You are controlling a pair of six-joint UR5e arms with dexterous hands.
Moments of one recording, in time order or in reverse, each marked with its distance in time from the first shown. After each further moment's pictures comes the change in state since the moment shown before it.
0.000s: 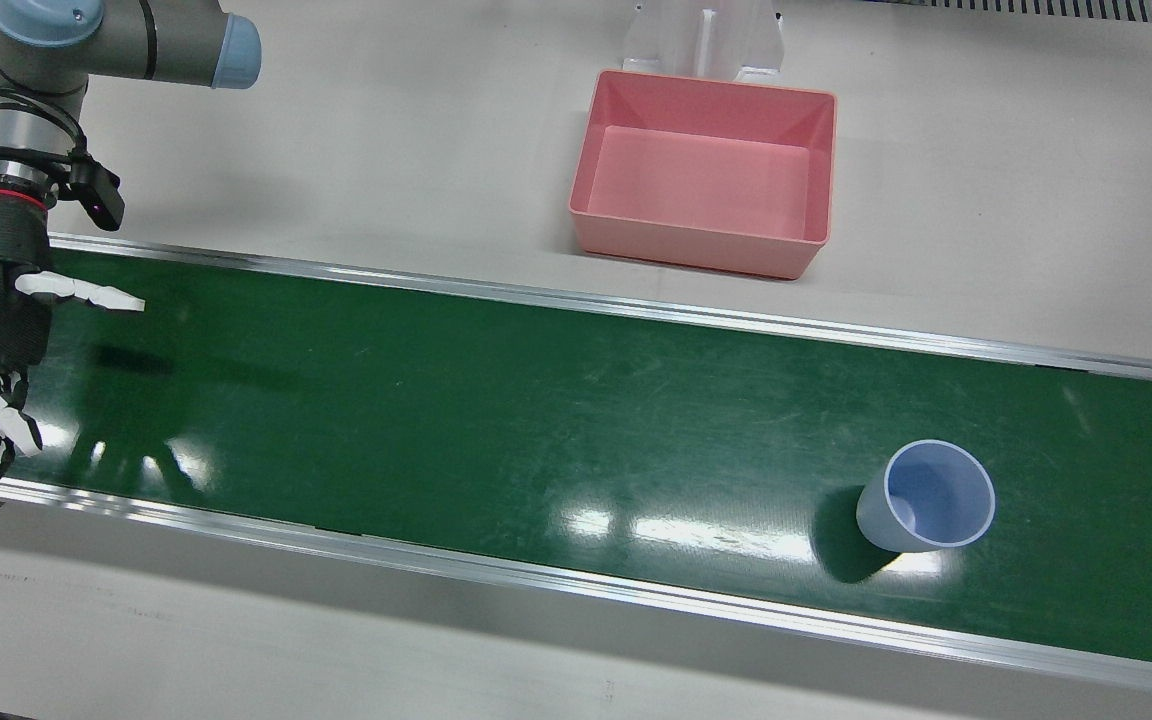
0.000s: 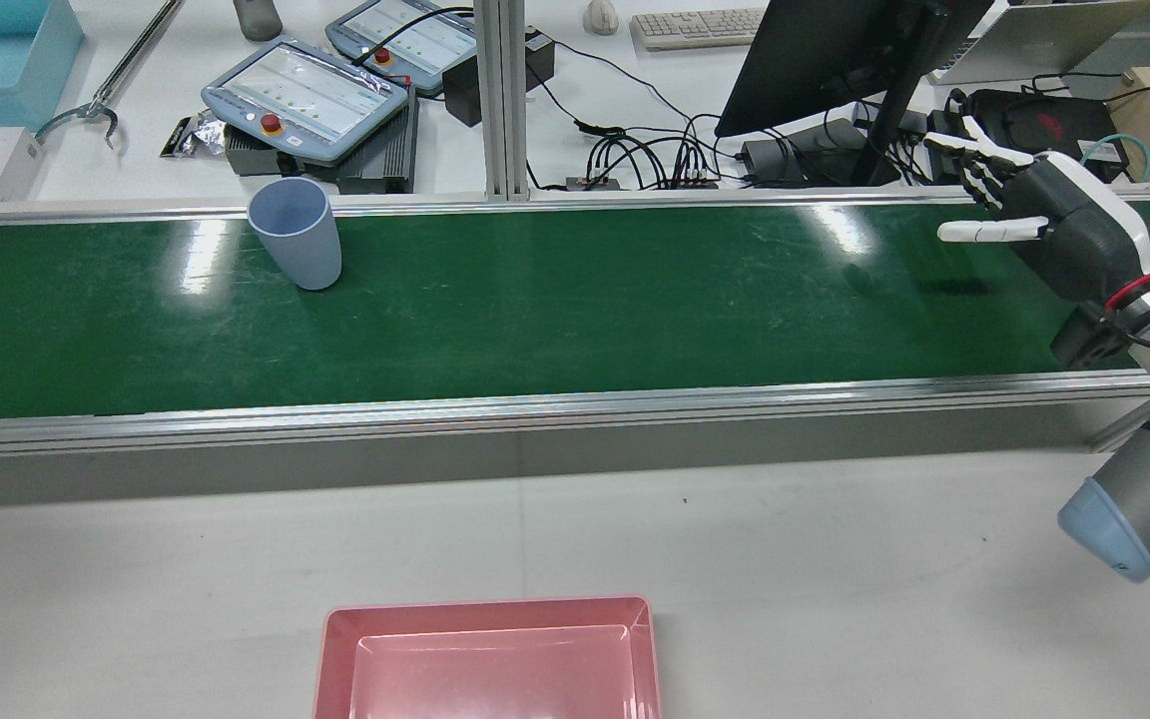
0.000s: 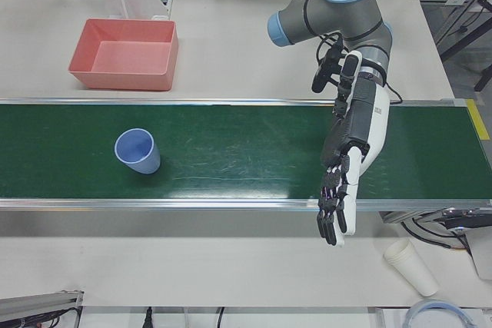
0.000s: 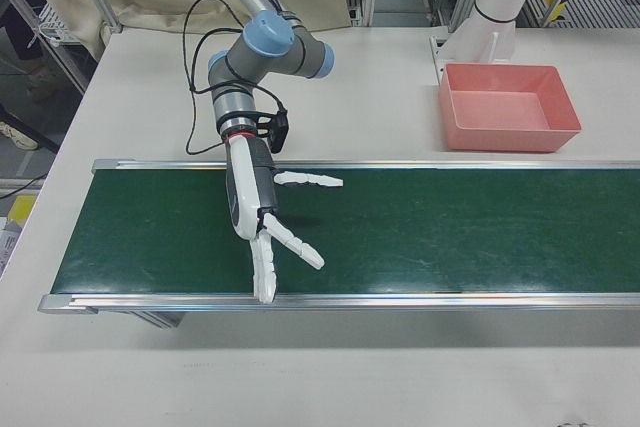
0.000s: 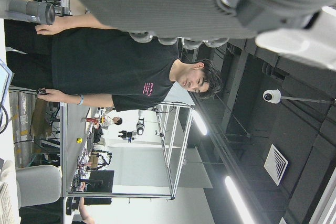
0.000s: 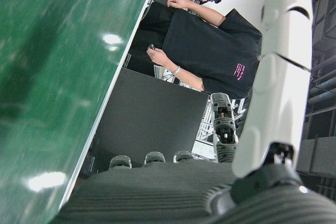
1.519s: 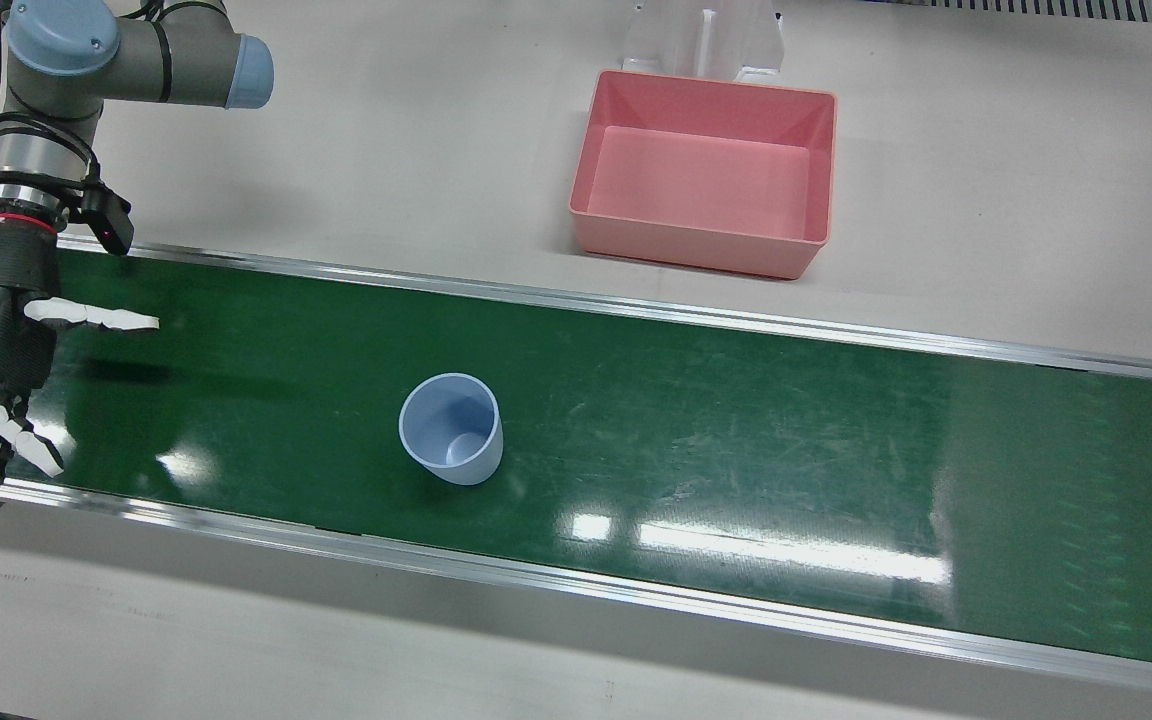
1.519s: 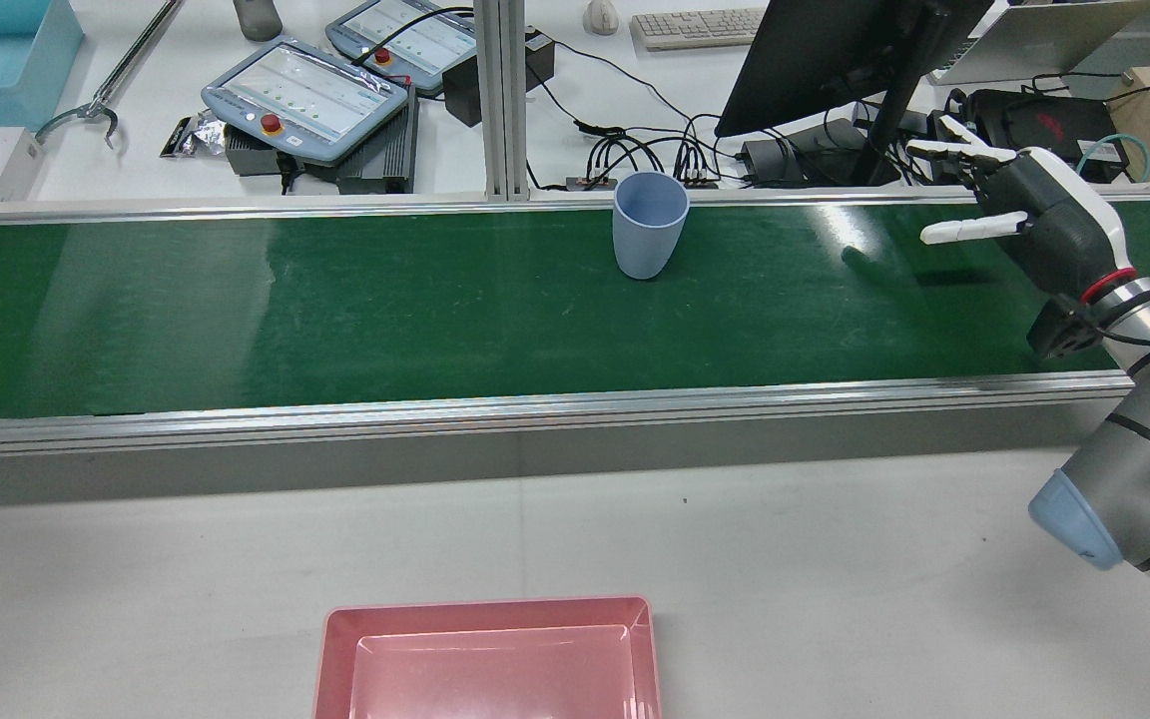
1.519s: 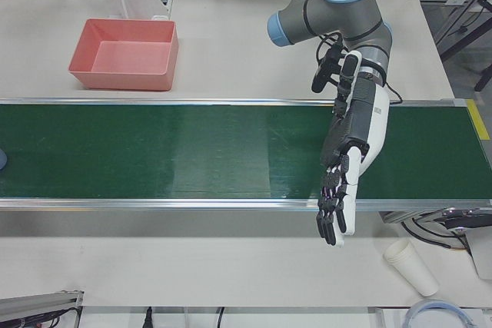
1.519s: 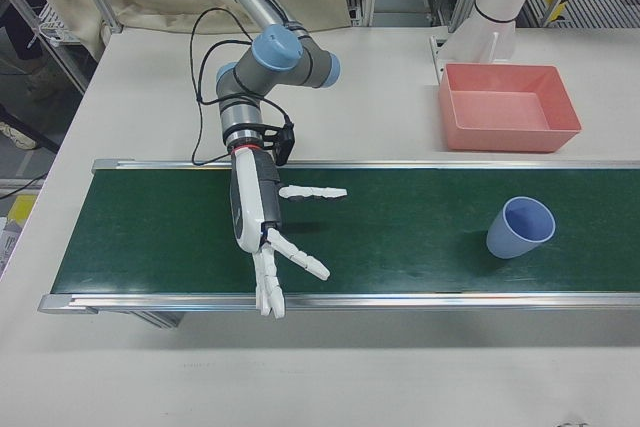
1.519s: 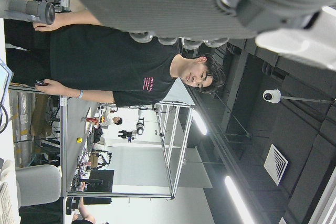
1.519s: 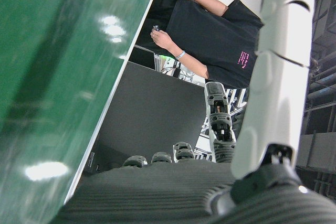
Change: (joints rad) left arm 0.000 -0.001 0.000 0.000 0.000 0.000; right arm -0.020 0.050 -0.057 -0.001 0.053 -0.021
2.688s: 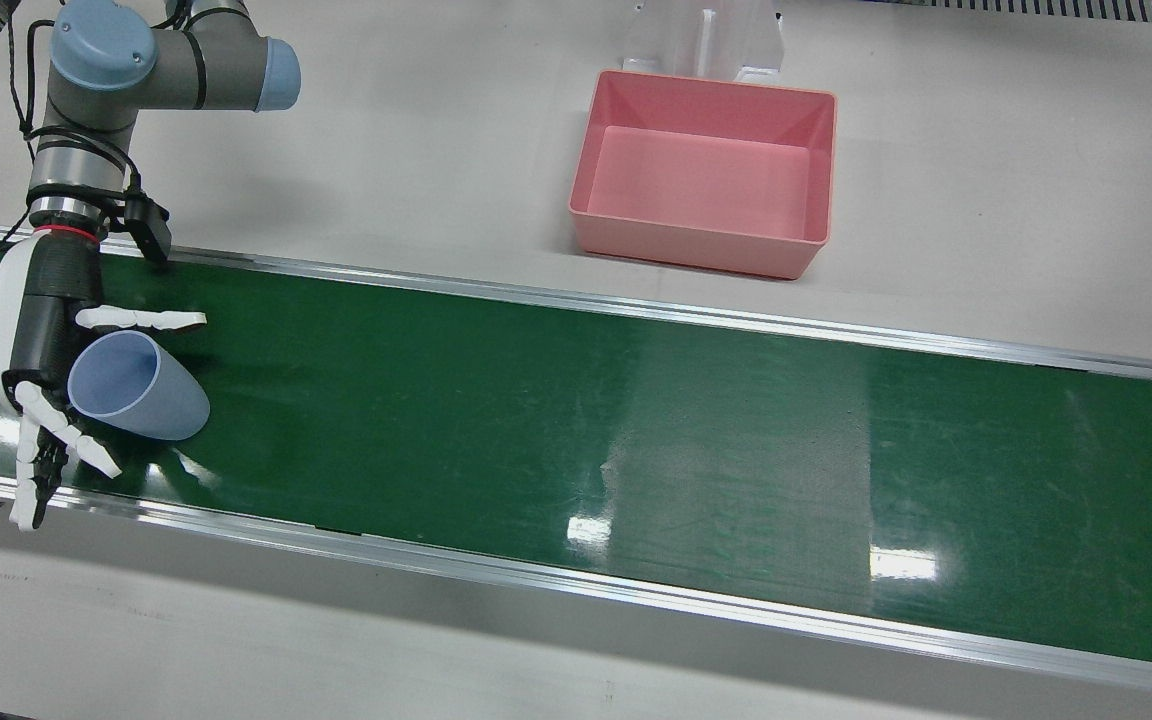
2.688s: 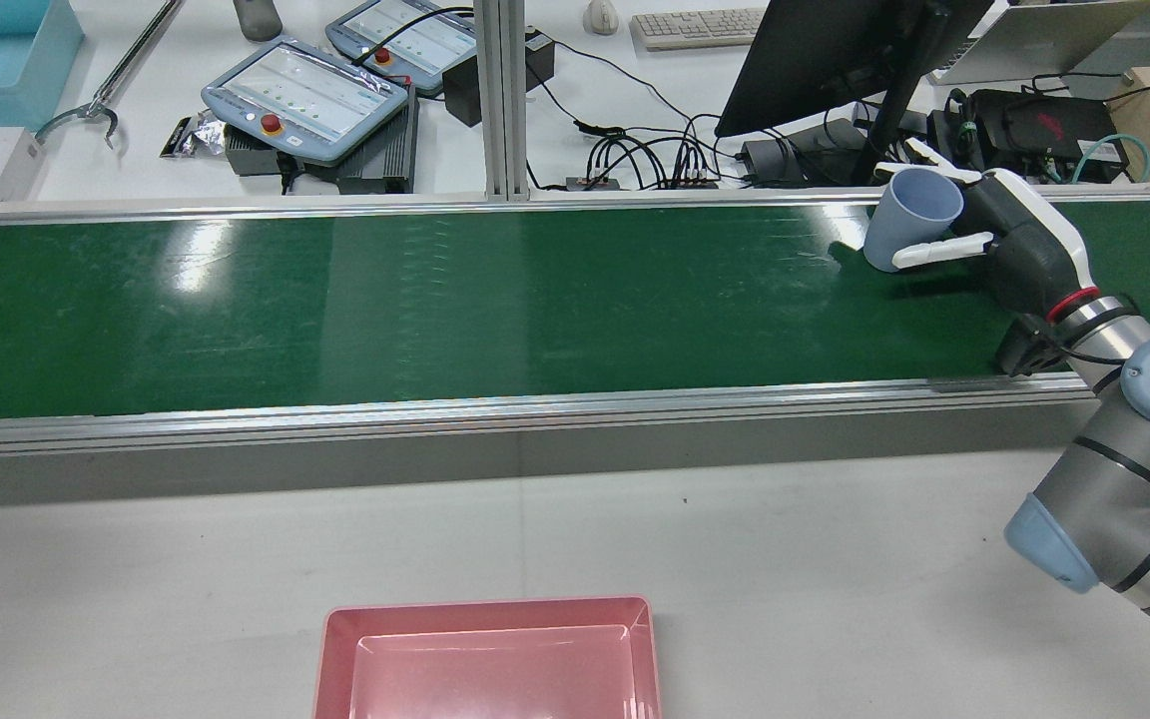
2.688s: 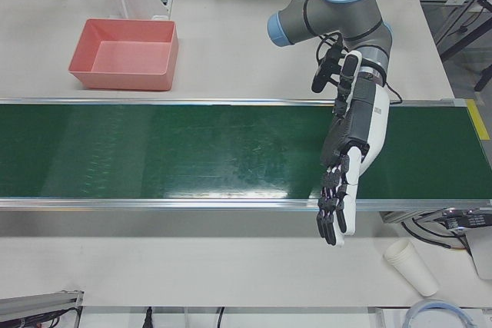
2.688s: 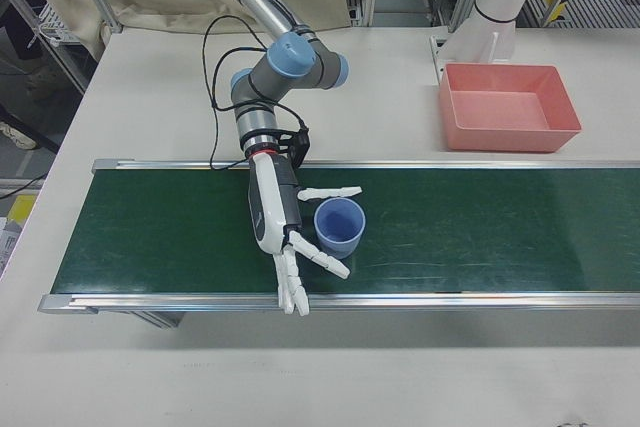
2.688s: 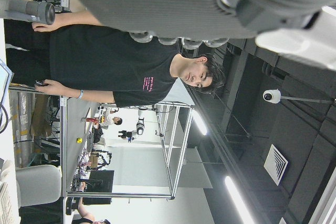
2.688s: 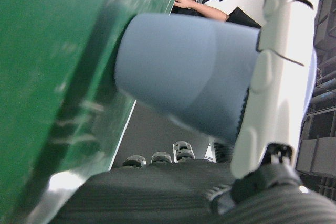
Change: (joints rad) left arm 0.000 0.000 0.000 0.000 0.000 0.000; right arm -0.064 0.009 -0.004 0.001 0.041 0.000
